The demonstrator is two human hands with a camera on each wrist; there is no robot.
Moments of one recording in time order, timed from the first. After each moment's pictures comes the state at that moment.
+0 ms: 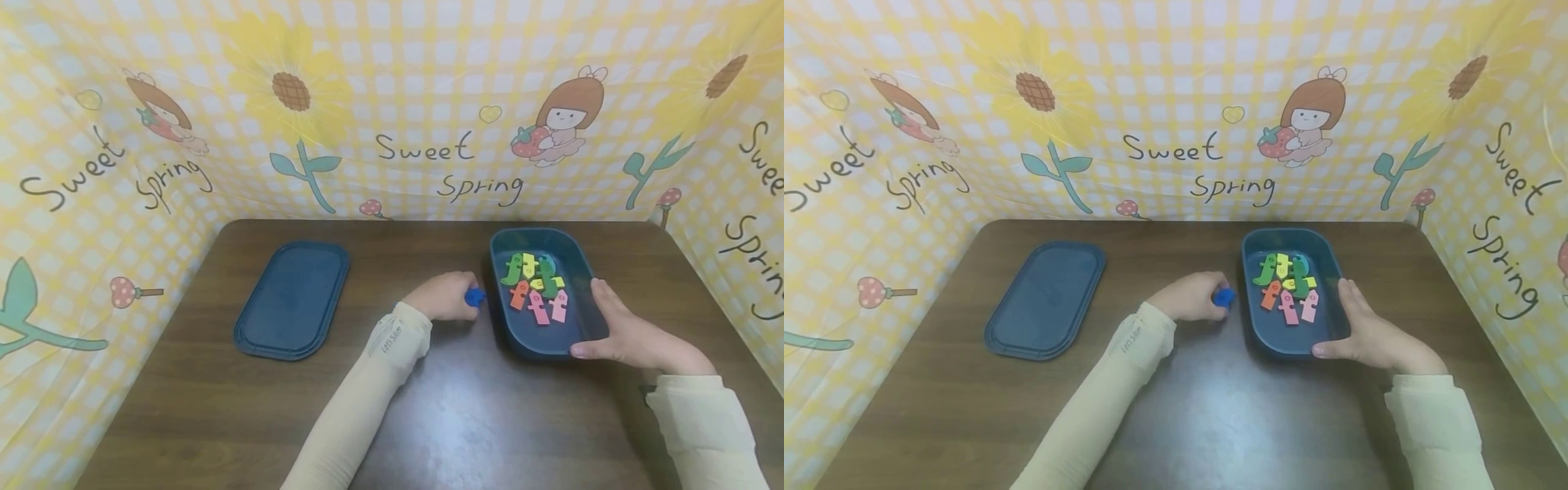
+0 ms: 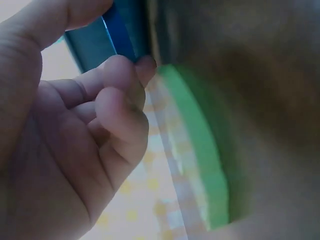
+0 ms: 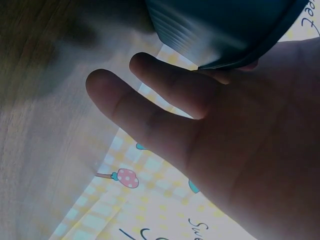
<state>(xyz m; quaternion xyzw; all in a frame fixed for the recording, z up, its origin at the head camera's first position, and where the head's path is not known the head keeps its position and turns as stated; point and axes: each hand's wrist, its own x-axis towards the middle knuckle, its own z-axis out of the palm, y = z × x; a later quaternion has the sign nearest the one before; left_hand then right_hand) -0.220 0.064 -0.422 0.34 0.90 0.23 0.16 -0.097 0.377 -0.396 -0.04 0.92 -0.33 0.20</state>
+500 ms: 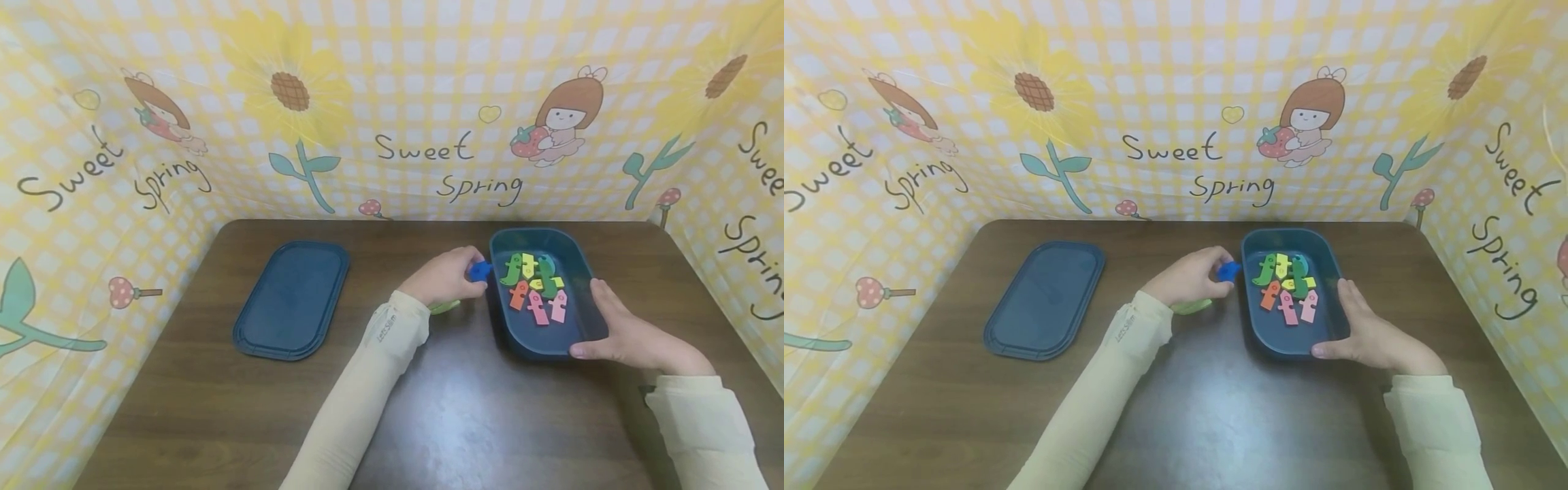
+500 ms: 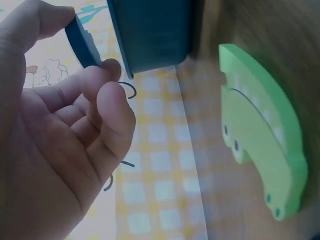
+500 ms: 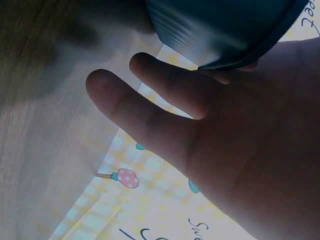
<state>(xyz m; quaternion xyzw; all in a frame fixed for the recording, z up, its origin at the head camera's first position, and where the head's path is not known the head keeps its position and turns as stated) -0.228 0.064 -0.393 0.29 0.89 0.32 0.15 -0.098 0.376 -0.395 -0.04 0.92 -0.34 0.20</state>
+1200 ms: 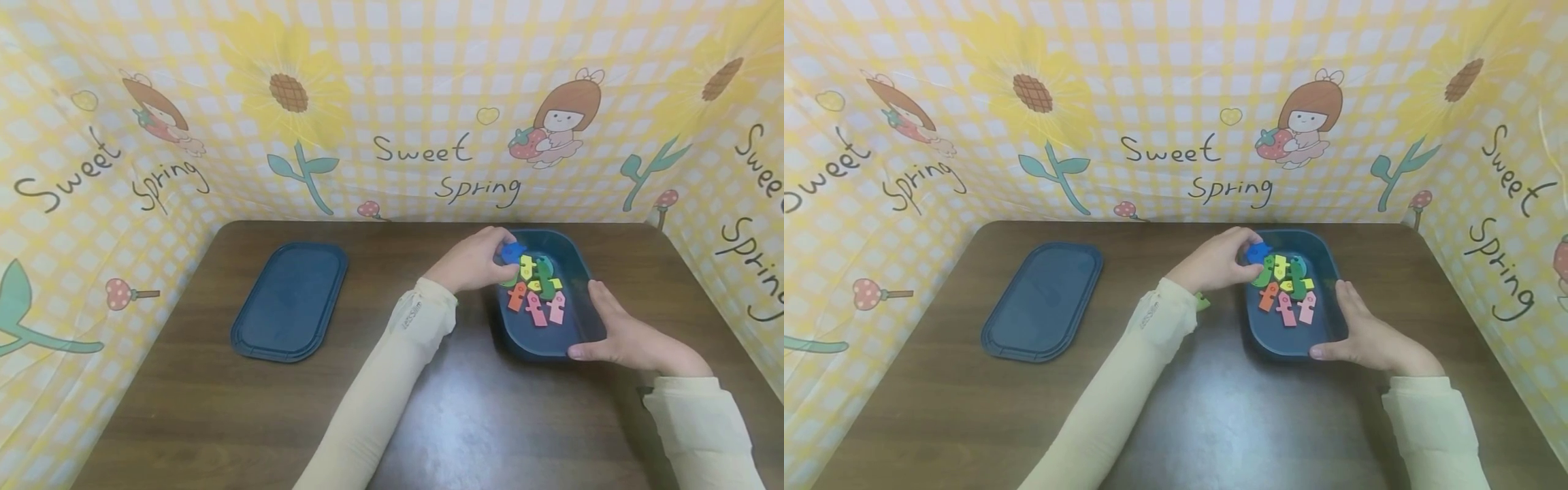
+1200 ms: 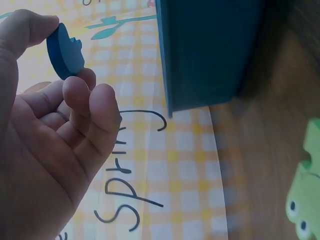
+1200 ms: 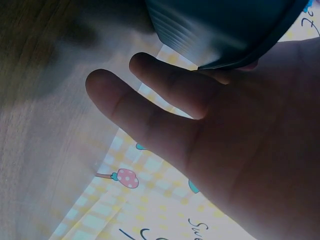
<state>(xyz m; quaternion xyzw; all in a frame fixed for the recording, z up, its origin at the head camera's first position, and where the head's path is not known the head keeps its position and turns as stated) -0.234 0.106 -0.362 0.32 0.88 0.34 0.12 -0.098 0.375 -0.394 -0.04 0.92 -0.33 0.20</state>
